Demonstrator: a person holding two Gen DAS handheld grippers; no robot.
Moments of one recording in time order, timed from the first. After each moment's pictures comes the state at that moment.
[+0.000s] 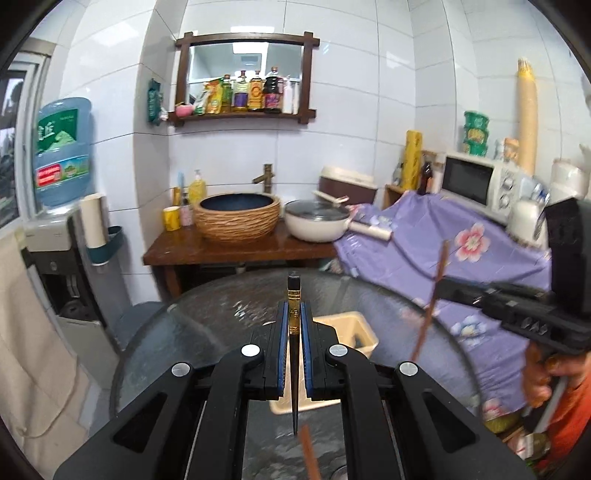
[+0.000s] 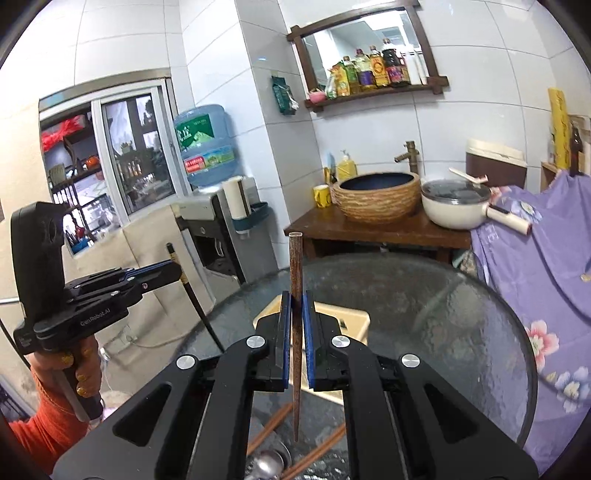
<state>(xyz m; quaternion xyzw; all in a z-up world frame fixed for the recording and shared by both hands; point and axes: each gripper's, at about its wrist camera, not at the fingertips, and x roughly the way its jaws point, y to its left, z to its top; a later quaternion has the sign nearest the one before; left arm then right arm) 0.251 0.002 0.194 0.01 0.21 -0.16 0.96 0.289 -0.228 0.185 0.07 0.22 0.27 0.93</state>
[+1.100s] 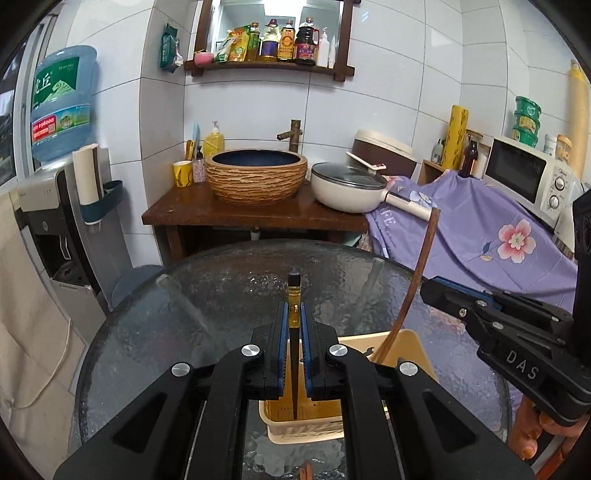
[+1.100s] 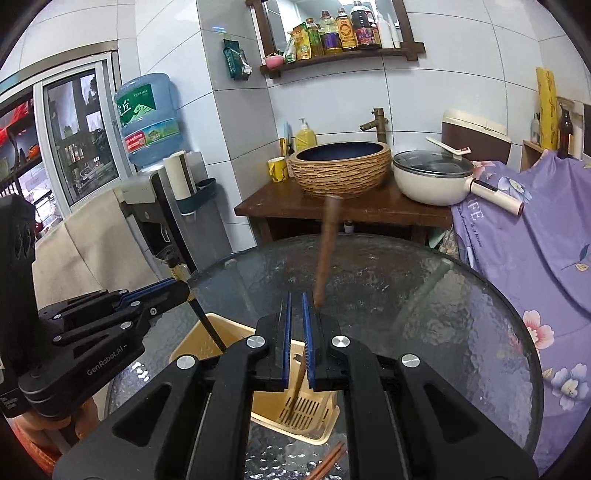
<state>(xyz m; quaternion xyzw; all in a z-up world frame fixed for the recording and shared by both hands) 0.358 -0.021 0.125 -0.01 0.29 -0.10 0.95 0.400 -0.191 0.124 0.05 0.29 0.18 0.94</state>
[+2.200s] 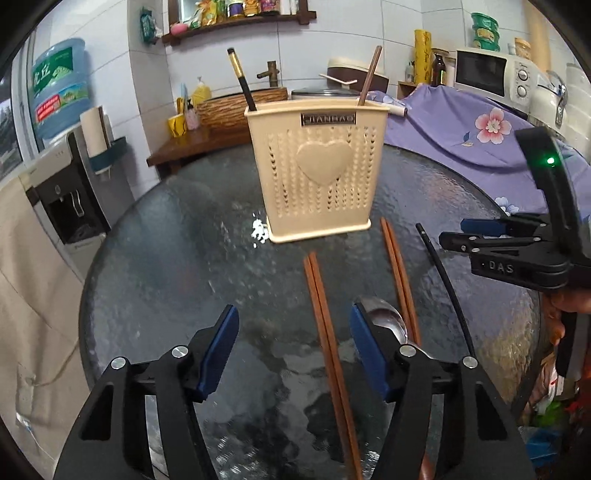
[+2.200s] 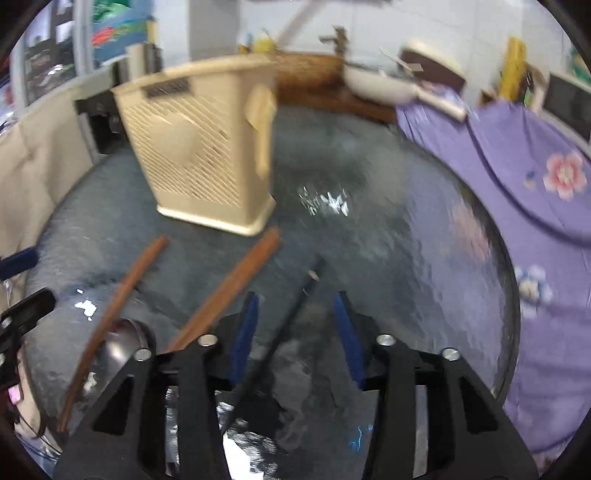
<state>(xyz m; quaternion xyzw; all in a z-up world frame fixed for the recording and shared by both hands) 0.197 -0.009 -0.003 0.07 0.37 -0.11 0.92 0.274 -0.223 -0.034 -0.03 0.42 0.07 0.90</state>
